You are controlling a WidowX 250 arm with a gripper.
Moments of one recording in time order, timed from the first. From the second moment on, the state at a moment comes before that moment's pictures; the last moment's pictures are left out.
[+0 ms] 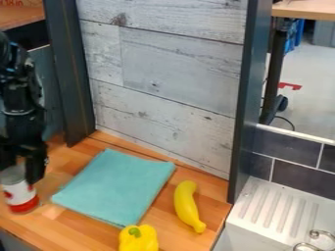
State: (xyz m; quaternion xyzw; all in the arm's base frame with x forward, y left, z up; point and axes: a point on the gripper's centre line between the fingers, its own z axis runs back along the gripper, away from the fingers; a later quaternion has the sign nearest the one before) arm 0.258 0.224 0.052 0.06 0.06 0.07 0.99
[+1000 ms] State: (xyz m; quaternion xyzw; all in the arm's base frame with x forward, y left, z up) arm 0.256 0.193 0.101 0.03 -0.02 0.04 1.00
